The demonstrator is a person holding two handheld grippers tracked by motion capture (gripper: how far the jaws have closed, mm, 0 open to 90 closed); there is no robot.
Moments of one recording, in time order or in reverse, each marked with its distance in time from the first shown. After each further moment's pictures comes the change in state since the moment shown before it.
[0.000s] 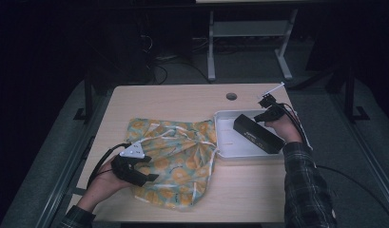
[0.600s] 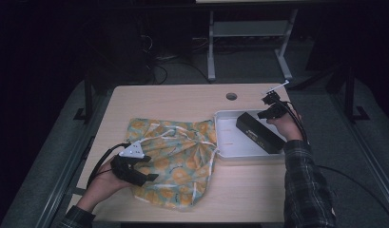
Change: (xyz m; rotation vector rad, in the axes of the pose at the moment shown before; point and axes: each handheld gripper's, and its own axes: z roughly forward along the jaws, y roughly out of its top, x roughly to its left) left arm 0.000 0.000 -0.001 -0.007 0.004 -0.001; right arm -0.012 0.001 -0.002 -0.037 -0.071 0.064
